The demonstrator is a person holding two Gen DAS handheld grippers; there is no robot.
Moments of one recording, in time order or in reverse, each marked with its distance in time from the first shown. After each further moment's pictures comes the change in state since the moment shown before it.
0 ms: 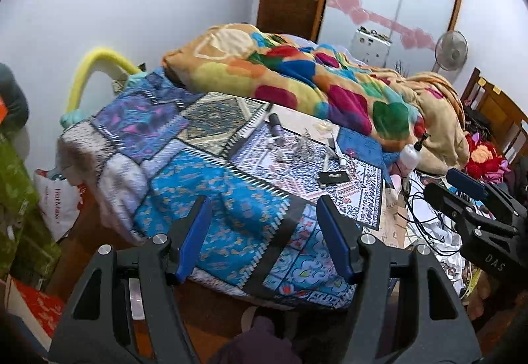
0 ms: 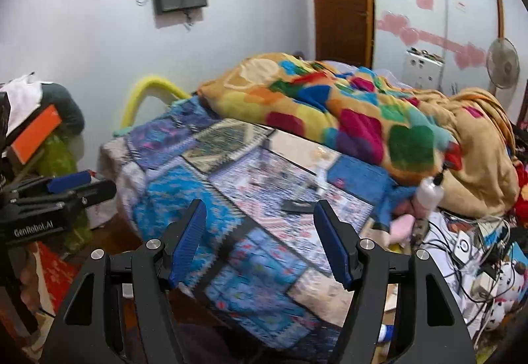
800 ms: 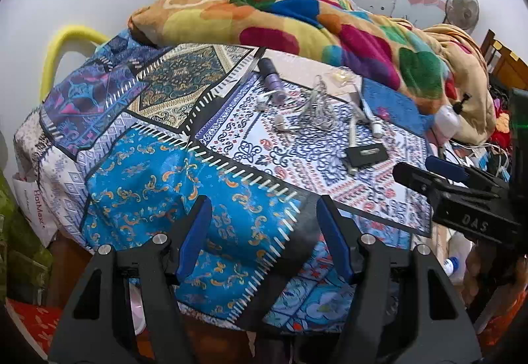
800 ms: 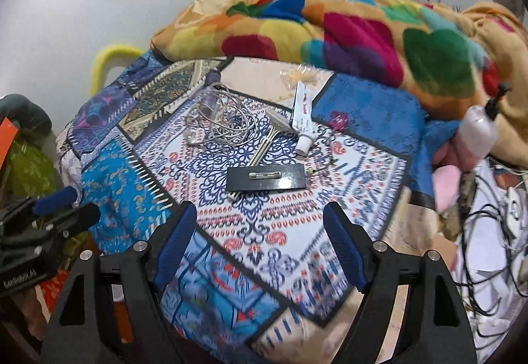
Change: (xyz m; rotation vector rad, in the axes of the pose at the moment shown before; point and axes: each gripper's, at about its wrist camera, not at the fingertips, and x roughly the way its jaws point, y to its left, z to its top) left arm 0.165 -0.006 -0.001 0.051 0.178 0.011; right arm 0.169 -0.057 -0.016 0.166 0.253 0.038
